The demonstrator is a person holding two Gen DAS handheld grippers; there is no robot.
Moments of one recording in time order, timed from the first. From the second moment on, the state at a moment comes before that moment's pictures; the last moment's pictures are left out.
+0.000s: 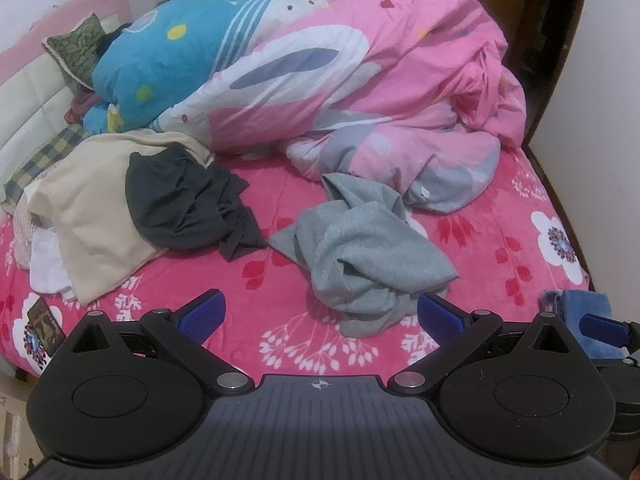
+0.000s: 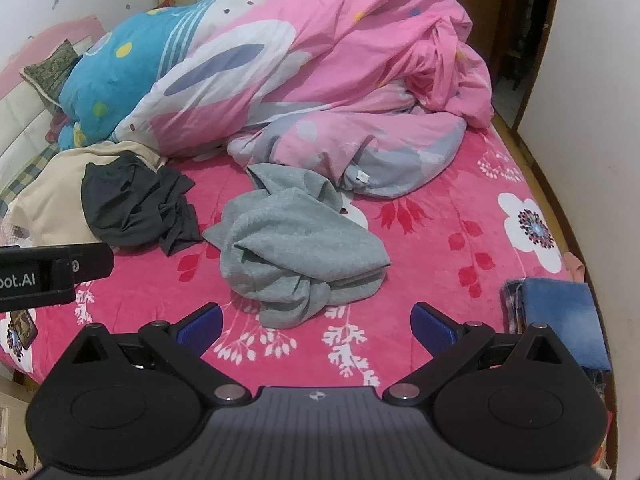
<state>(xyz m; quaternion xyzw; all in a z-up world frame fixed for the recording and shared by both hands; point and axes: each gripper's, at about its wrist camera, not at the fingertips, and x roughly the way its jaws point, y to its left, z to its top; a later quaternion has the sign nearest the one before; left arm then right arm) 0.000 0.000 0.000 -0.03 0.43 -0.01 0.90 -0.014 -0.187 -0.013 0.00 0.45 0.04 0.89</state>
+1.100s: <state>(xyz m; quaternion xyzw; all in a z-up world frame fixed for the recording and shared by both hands) -0.001 0.006 -0.004 -0.04 0.44 0.01 0.90 -0.002 -0.196 -0.013 0.01 0.45 0.02 0.89</state>
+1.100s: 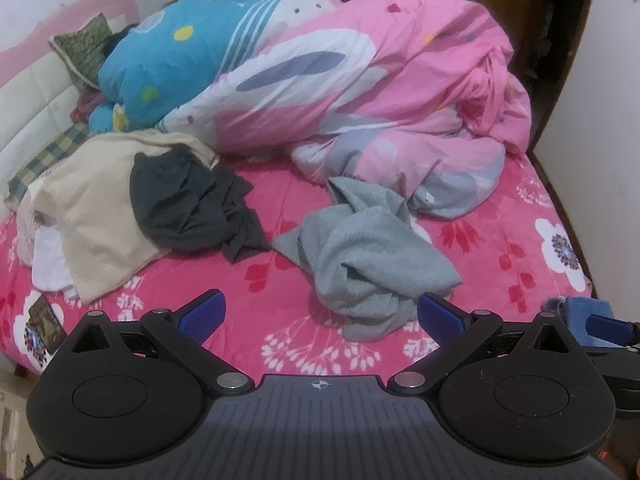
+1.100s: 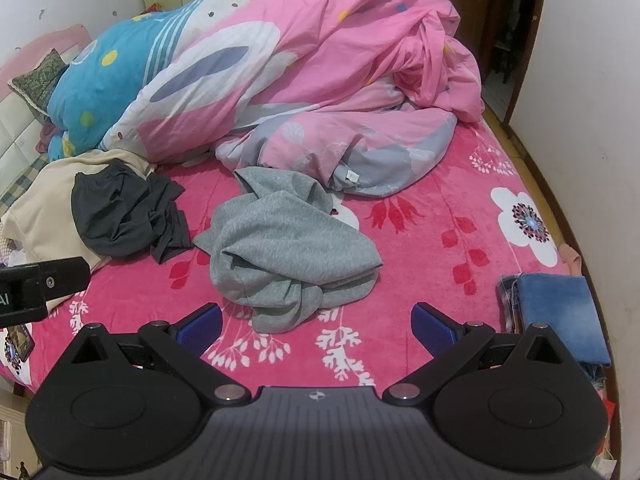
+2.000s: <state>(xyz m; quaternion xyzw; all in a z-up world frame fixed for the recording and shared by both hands) -0.001 0.013 -0.002 -0.06 0.43 0.01 0.90 -0.004 -0.193 -0.013 0.00 0.45 0.02 0.89</state>
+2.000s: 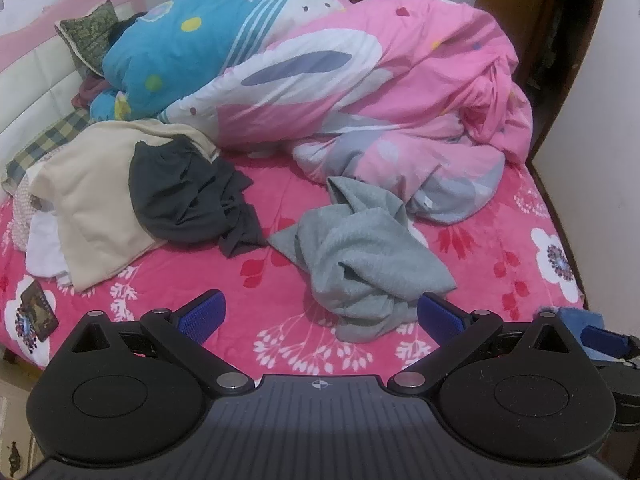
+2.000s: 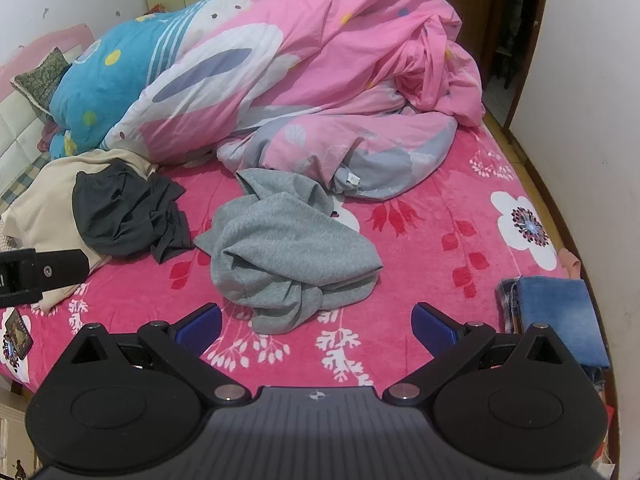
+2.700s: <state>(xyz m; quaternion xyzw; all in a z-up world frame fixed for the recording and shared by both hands) 0.008 0.023 -0.005 -0.06 0.44 0.00 0.90 -0.001 -0.181 -0.014 0.00 0.45 0.02 0.89</state>
